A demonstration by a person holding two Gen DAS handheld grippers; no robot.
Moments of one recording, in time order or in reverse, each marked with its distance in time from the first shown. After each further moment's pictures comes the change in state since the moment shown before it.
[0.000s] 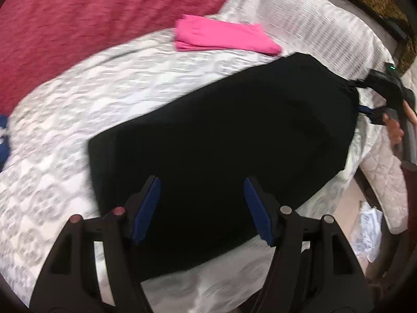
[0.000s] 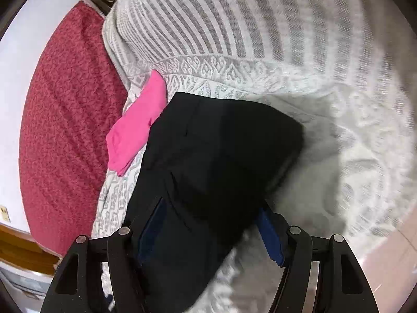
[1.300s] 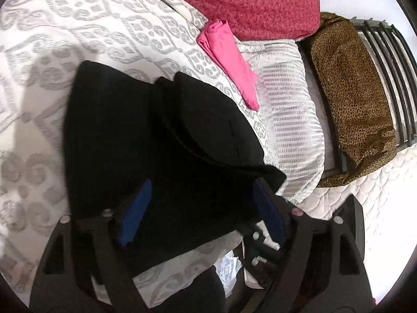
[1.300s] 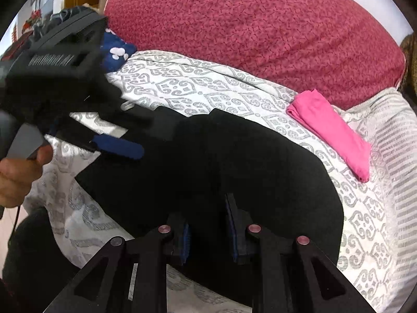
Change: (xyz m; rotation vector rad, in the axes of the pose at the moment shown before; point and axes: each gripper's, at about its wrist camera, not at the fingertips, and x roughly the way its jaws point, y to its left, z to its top) left arm 0.009 0.114 -0.024 -0.653 0.029 -0.598; right arm 0.072 0.252 -0.302 -1.417 0.032 -0.134
